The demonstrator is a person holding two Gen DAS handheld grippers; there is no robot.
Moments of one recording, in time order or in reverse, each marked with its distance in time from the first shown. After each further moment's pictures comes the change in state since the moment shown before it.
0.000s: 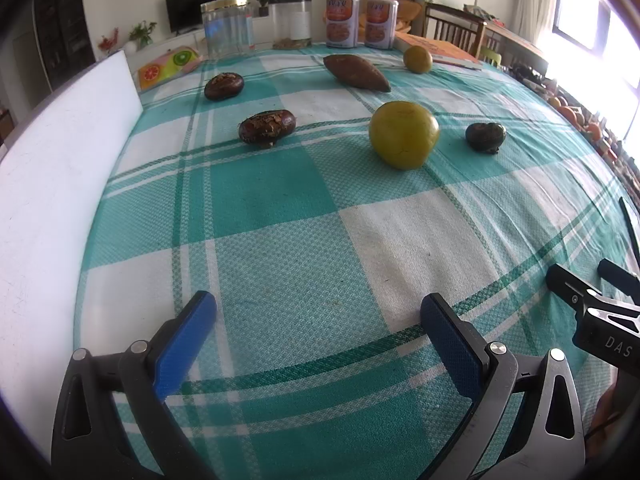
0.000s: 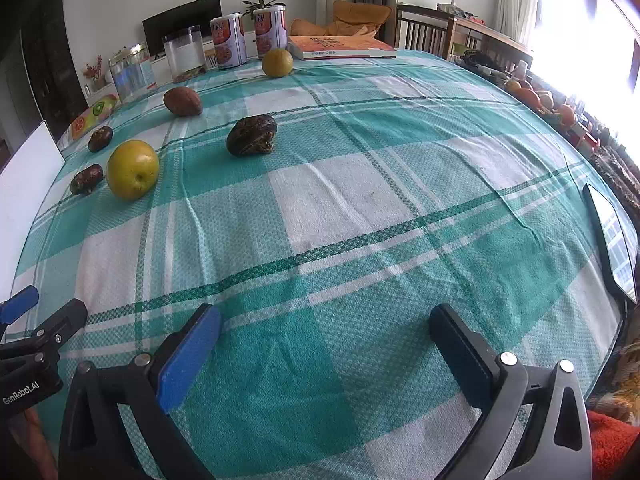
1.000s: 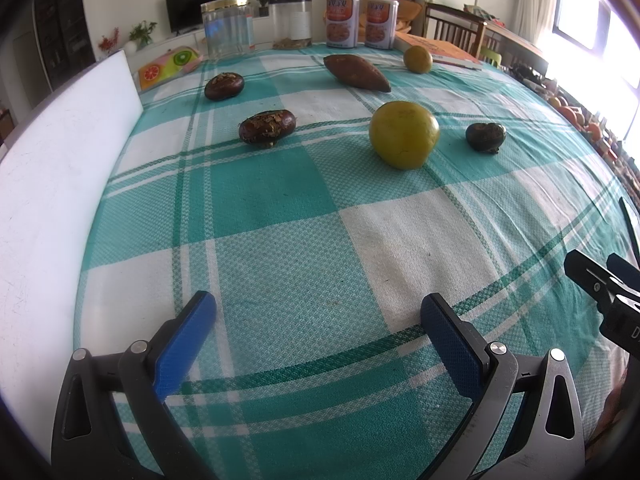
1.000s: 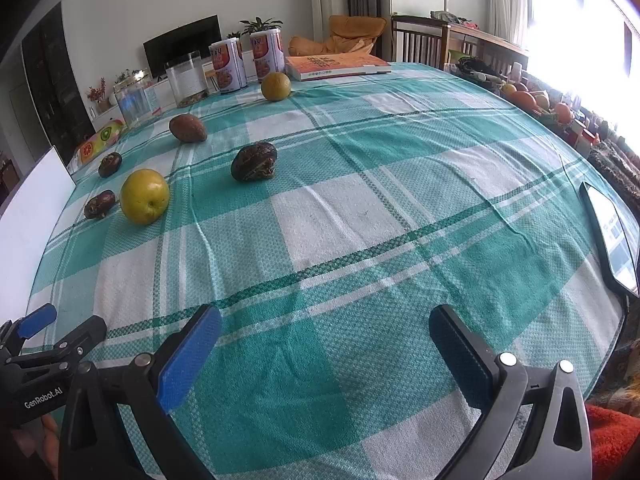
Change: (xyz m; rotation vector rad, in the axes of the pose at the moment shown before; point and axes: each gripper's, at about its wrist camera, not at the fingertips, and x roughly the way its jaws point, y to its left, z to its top) left arm 0.000 0.000 0.000 -0.001 -0.001 0.000; right arm -0.016 -0.007 0.000 0.043 -0.072 0.038
